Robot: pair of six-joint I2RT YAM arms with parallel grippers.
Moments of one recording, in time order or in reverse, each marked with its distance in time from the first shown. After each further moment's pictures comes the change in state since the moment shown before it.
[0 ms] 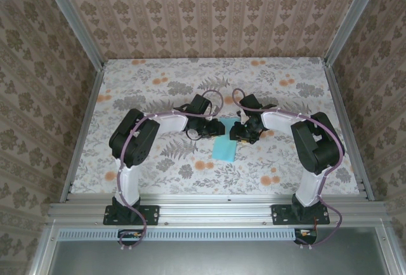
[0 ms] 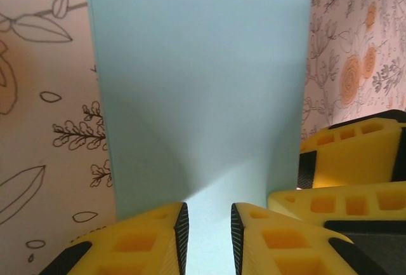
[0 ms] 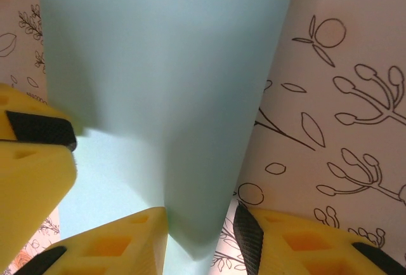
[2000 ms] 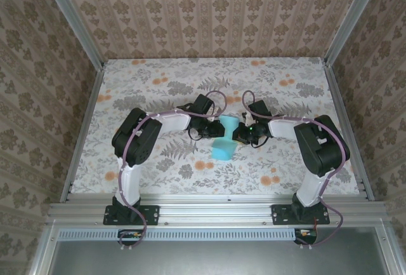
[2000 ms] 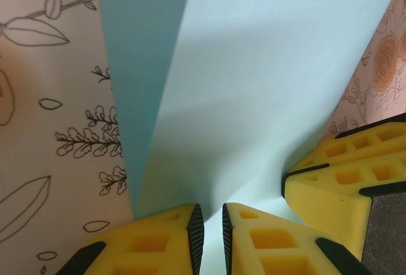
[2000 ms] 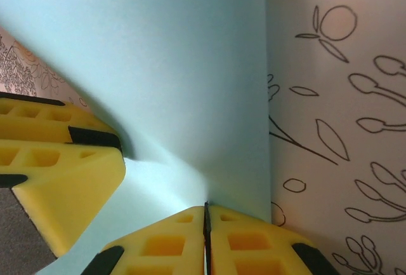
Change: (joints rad) left arm -0.017 0.030 0.053 -0.093 -0.060 0.103; right arm -0.069 -0.047 -0.193 0.326 -0.184 0.154
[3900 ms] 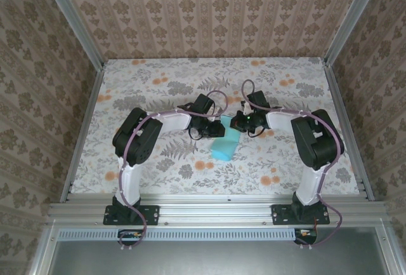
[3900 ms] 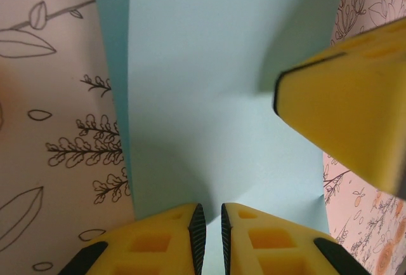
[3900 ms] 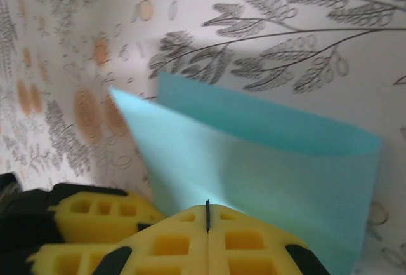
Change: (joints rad) left arm 0.000 0.008 0.010 -0.011 0.001 0.039; right arm -0.025 0.091 0.142 0.050 0.014 0.029
